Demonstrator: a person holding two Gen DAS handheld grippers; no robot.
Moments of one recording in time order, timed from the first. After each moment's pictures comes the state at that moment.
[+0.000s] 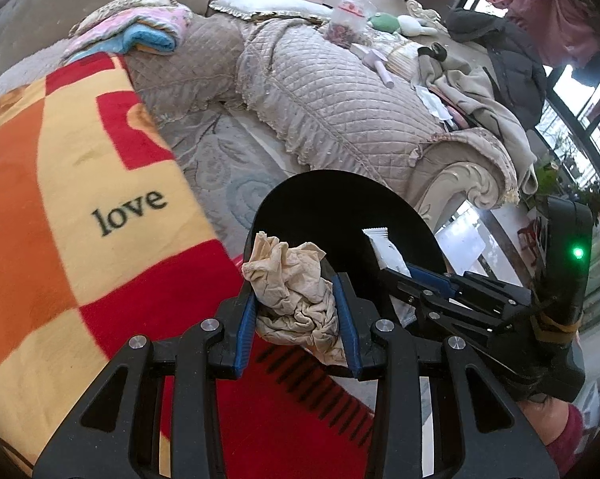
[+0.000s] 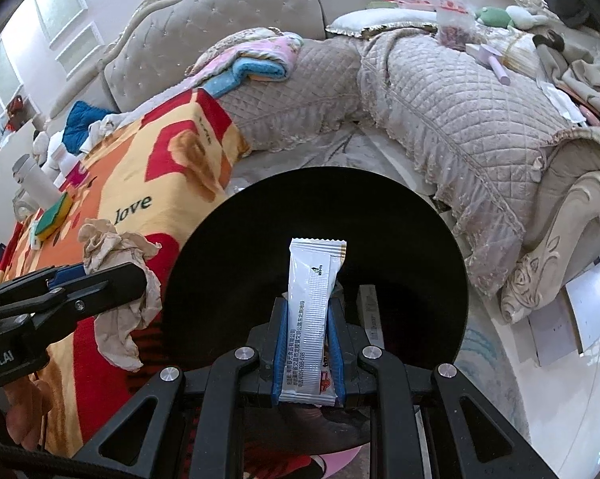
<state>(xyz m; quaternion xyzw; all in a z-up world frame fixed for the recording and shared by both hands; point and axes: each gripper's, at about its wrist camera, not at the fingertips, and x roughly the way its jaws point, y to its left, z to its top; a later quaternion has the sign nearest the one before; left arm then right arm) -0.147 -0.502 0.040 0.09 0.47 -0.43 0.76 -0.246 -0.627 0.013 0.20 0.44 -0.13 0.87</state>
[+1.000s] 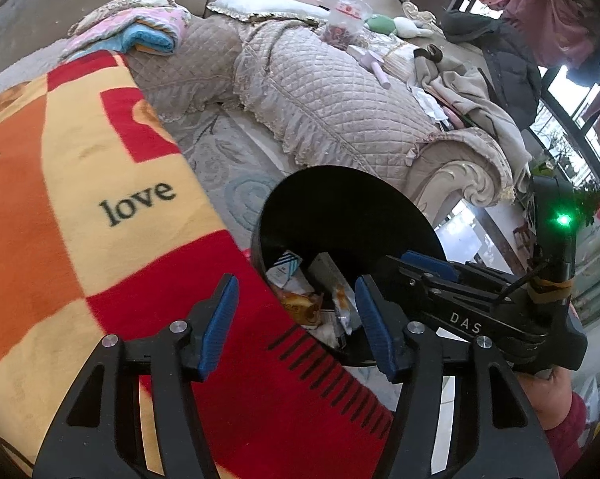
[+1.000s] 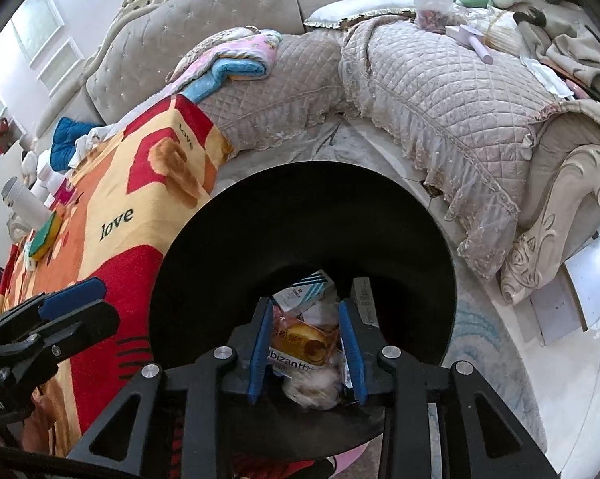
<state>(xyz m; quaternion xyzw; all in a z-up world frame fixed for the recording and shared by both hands) -0.146 -0.488 0.040 0.08 0.47 -0.44 0.76 -0.246 -0.633 0.011 0.23 0.44 -0.14 0.86</state>
